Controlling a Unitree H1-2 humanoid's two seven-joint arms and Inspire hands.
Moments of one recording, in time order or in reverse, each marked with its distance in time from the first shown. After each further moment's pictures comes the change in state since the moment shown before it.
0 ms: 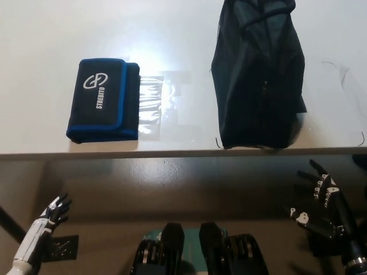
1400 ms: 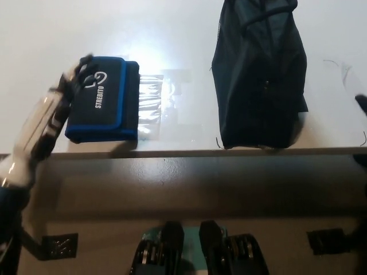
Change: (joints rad) left_arm -0.451 0.025 -0.019 -0.337 -0.045 0.109 -0.093; right_arm -0.299 -0.042 -0.212 -0.235 0.261 0.051 -0.013
